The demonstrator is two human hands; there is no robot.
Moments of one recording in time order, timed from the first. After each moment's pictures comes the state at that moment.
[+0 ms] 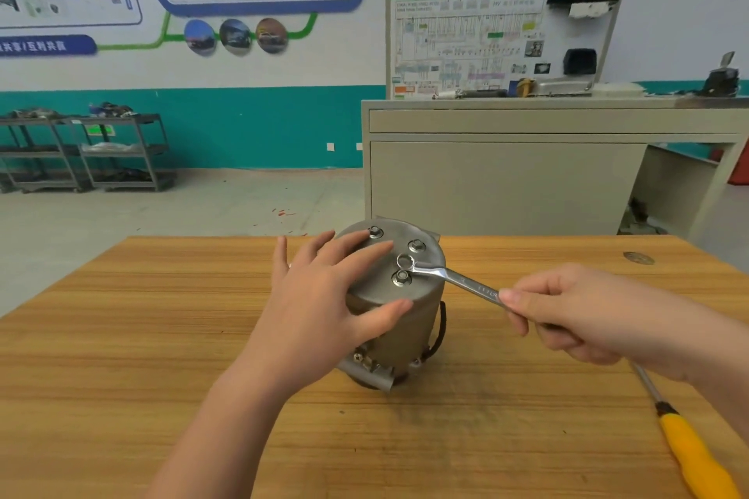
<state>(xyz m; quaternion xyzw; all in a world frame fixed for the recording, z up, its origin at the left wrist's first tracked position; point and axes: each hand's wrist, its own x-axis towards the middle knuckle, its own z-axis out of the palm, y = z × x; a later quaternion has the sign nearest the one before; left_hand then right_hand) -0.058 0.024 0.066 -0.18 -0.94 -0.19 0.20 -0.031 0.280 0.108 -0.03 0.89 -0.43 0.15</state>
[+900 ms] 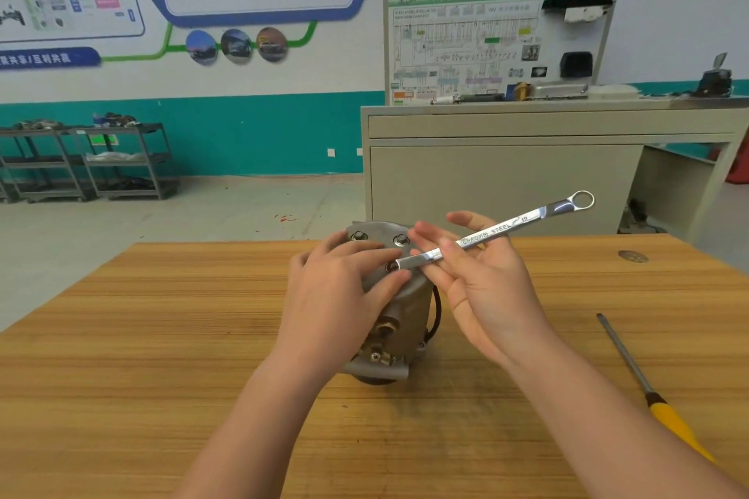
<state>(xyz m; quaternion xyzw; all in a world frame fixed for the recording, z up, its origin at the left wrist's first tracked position) -0.054 0.046 0.068 -0.15 -0.92 -0.23 0.28 -0.059 0.204 0.071 -0.12 0.43 -0.89 -0.07</state>
